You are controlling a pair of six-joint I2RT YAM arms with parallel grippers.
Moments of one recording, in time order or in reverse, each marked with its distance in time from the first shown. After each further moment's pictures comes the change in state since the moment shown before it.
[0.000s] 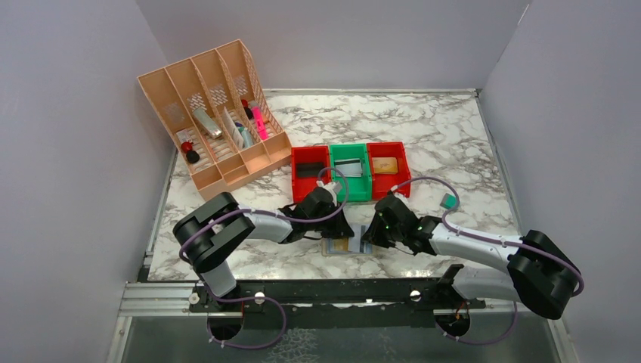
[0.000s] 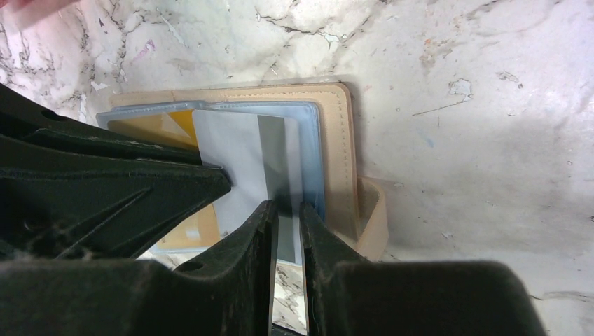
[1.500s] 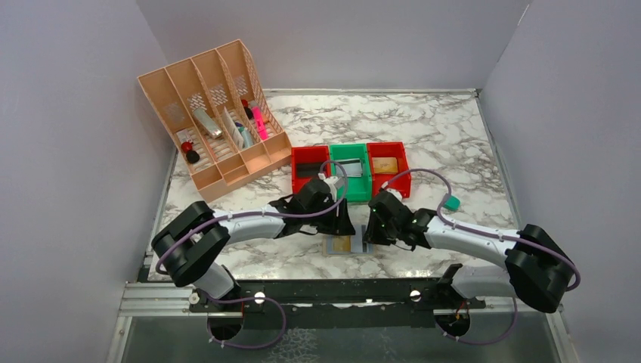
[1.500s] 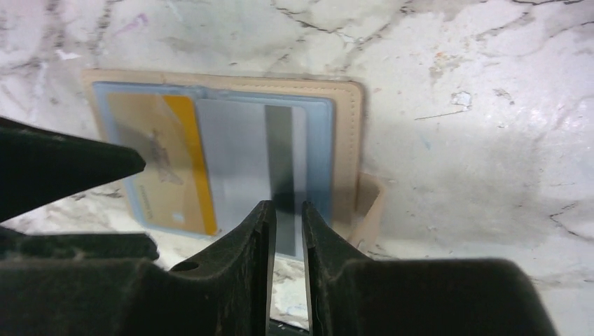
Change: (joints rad) left arm 0.032 -0.171 0.056 -0.259 0.048 0.155; right arm 0.013 0.008 0.118 -0.149 0.012 -0.153
